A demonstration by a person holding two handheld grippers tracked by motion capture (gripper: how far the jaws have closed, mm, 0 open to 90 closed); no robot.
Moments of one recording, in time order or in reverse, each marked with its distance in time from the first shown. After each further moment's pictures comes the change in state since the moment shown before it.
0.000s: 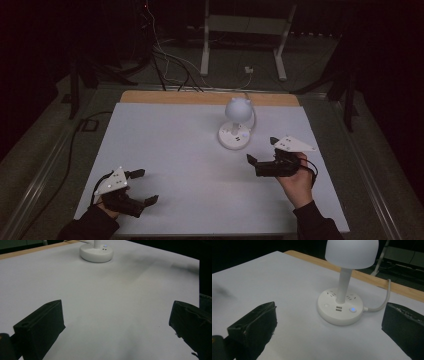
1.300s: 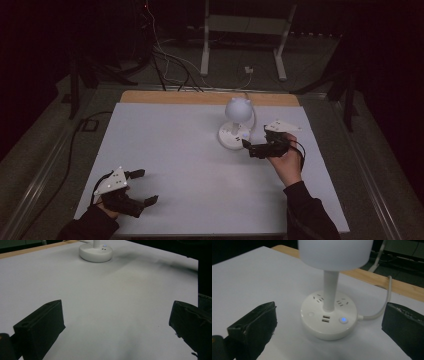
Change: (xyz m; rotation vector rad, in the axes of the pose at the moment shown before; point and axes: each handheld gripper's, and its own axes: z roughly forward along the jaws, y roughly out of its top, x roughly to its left) left arm 0.001 0.000 -0.001 -0.005 -0.009 -0.008; right arm -0.035 0.006 0.060 0.050 -0.015 0.024
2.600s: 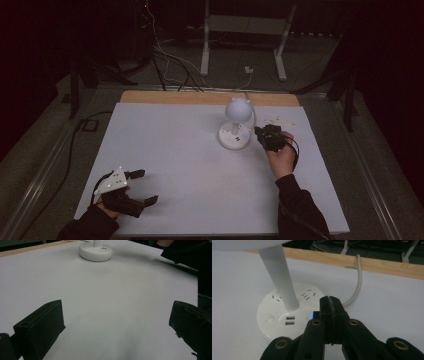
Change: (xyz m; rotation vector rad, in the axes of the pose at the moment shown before) left arm 0.000 0.000 0.000 0.011 -0.002 -0.004; right arm -0.019 -0.011 0.037 0.073 -0.212 0.174
